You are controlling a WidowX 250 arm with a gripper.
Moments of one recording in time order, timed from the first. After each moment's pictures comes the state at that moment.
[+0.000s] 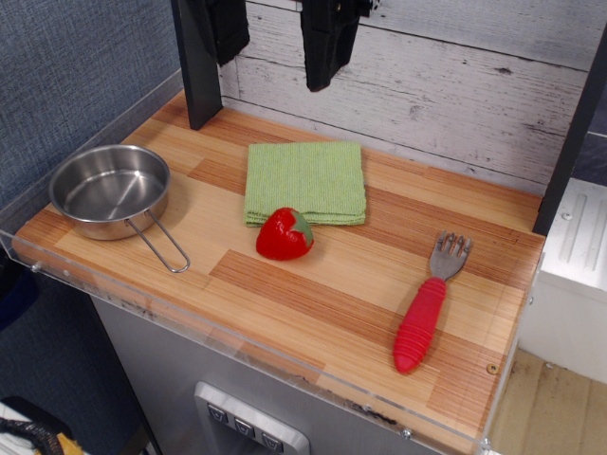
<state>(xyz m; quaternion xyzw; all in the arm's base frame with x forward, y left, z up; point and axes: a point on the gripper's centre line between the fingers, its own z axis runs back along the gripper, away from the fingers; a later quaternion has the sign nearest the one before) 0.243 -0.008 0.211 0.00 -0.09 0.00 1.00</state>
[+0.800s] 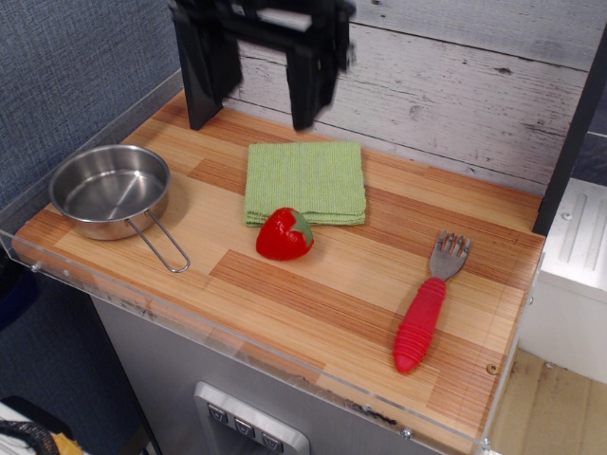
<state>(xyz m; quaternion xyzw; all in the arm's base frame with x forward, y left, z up) 0.253 0.008 0.172 0.02 -0.10 -0.01 0.99</state>
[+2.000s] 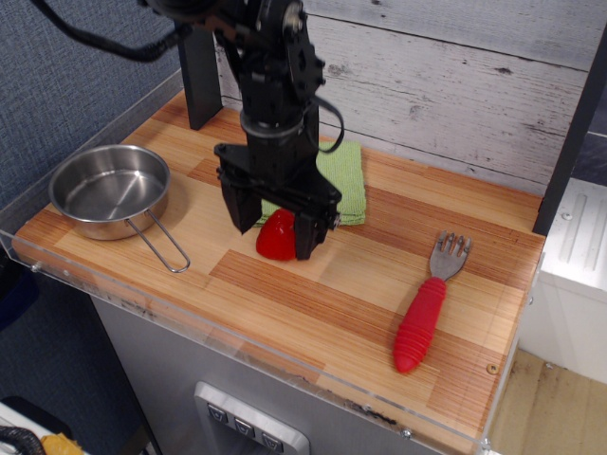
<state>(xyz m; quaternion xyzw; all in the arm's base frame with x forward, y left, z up) 0.286 0.029 0.032 0.02 -0.05 -0.03 1.00</state>
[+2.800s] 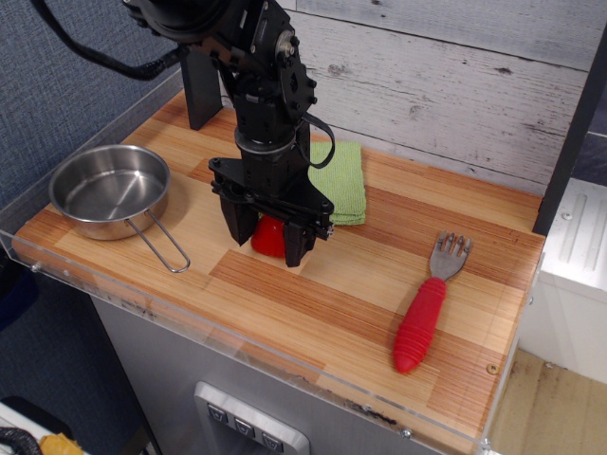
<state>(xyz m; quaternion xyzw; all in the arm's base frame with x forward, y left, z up) 0.288 0.035 0.023 0.03 -0.06 -0.02 1.00</state>
